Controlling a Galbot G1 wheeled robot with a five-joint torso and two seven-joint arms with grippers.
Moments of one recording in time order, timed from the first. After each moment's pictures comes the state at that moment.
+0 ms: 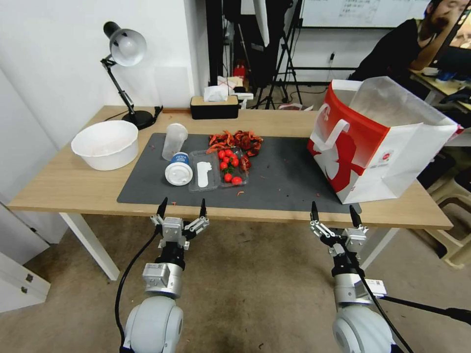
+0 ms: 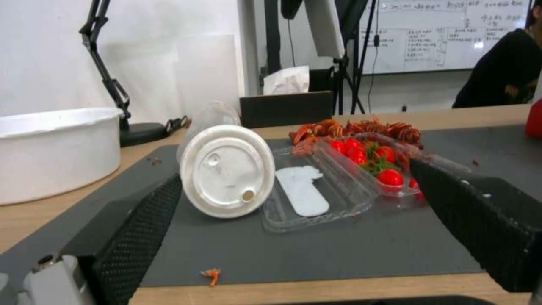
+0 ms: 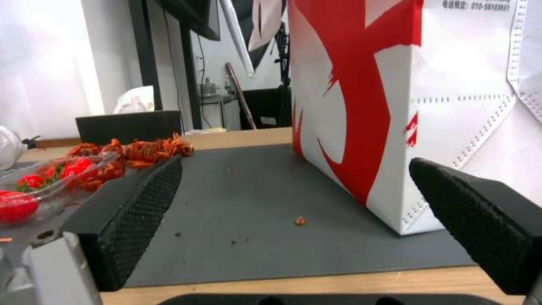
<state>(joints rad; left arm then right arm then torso) 1.55 -1.61 -0.43 -2.08 0.06 -0.07 0.00 -1.55 1.26 0.40 1.98 0.23 0.34 0.28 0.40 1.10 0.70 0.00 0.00</state>
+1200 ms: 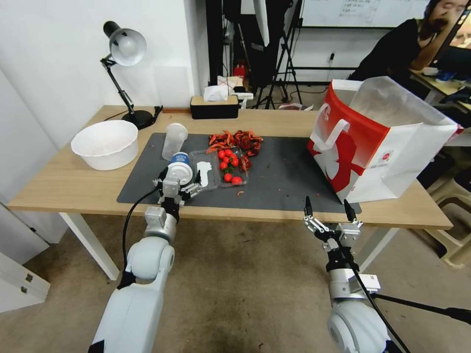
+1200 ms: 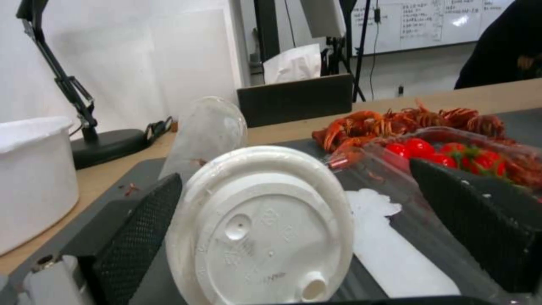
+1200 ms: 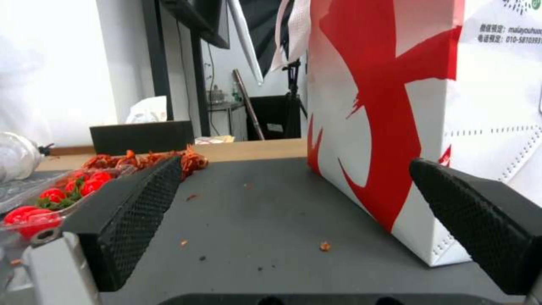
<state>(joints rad) 1.24 -1.48 -0.45 -1.90 -0.07 0.07 0.02 -1.54 1.27 0.39 2.01 0.20 0.30 0.27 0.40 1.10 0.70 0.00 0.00</state>
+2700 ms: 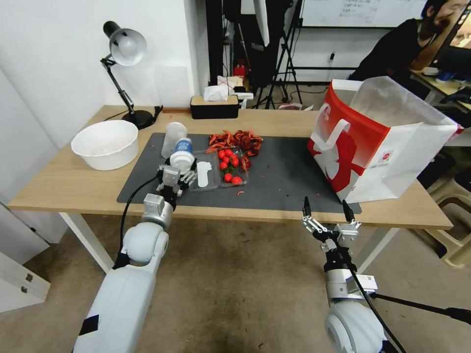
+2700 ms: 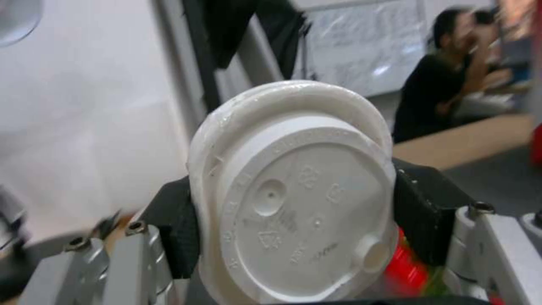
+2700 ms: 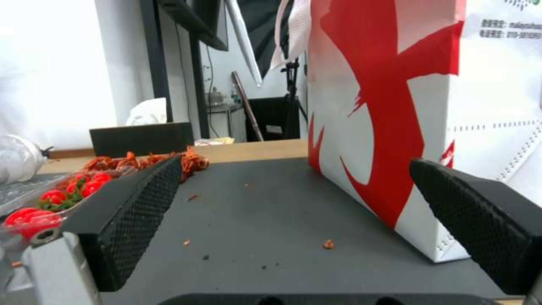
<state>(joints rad) 1.05 -1.35 -0.42 -1.72 -0.08 0.04 0.05 -1.53 1.30 0.38 2.00 0.18 0.31 0.27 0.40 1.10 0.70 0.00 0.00</state>
